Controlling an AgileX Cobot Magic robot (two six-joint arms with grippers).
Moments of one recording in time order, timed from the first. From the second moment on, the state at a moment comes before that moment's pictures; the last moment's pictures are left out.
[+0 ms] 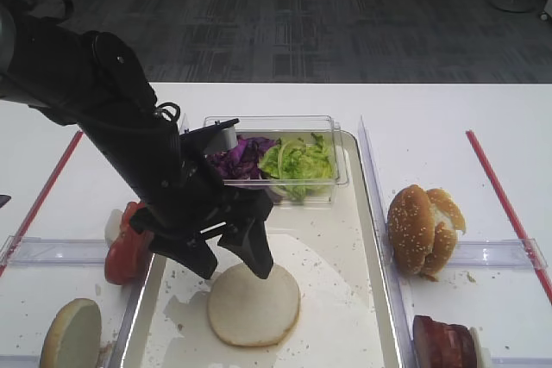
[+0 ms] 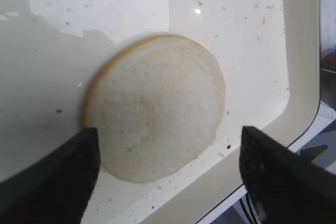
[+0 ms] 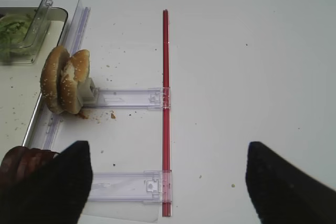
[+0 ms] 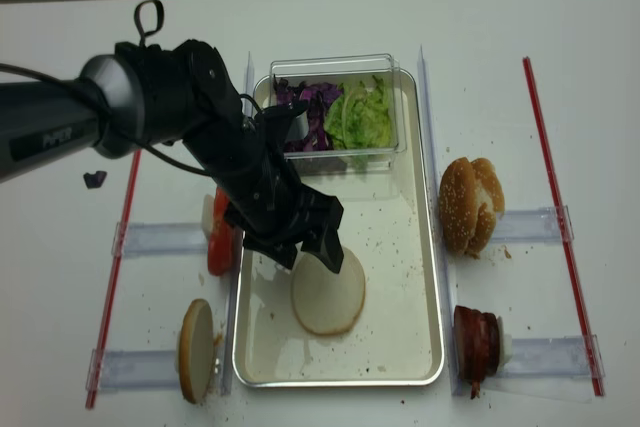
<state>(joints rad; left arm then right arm) -0.46 1.84 -1.11 -0.66 0.94 0.28 -0.05 -0.02 -0.48 0.05 1.13 -0.05</state>
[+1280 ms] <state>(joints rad) -0.46 1.61 -1.25 -0.38 1.05 0.10 -0.05 -0.02 -0.48 0.05 1.13 -0.05</state>
